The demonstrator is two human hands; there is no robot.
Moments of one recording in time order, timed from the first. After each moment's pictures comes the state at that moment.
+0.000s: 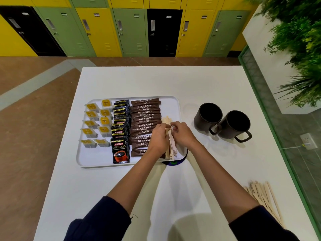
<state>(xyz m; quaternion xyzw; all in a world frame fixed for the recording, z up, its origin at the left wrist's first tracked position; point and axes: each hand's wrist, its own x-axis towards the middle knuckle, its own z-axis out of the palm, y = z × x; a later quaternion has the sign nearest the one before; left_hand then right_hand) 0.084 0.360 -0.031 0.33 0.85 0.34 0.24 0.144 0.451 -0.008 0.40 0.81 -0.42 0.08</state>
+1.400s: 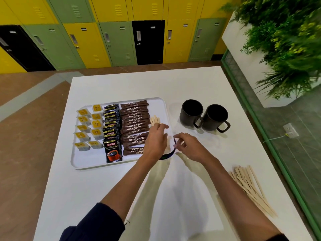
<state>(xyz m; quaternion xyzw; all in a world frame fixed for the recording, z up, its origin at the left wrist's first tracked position) 0.126 0.350 -0.004 0.44 0.83 0.31 0.15 0.245 0.439 0.021 0.37 0.83 -0.42 0.06</state>
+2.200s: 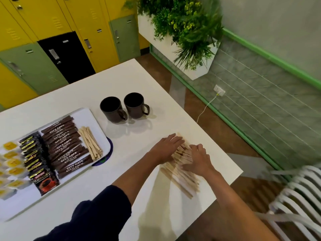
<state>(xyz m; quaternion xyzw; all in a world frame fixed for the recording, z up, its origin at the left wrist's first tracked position) 0.334 0.433 -0.011 0.83 0.52 -0.08 0.18 0.499 0.427 -0.008 0.62 0.73 -0.28 0.08</state>
